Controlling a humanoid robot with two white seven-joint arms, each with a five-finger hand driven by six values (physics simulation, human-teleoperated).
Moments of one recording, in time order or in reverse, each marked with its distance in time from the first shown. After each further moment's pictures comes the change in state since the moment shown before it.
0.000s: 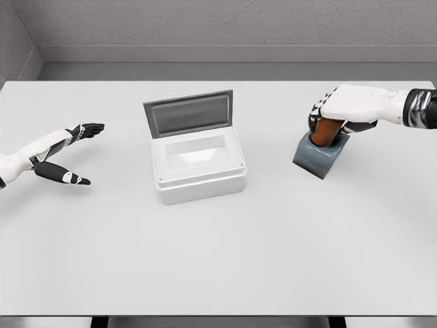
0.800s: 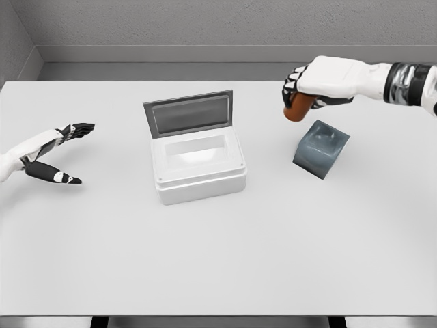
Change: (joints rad) left arm -0.005 0.014 0.000 0.041 0.000 0.000 -0.001; right arm -0.074 0.115 -0.034 -0.007 -0.007 -0.005 0.001
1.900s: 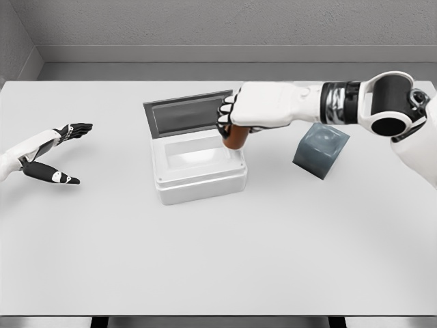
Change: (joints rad) left arm 0.000 0.000 0.000 0.011 0.002 0.000 0.001; right arm -0.021 0.111 0.127 -0.166 0.002 0.000 -0.001
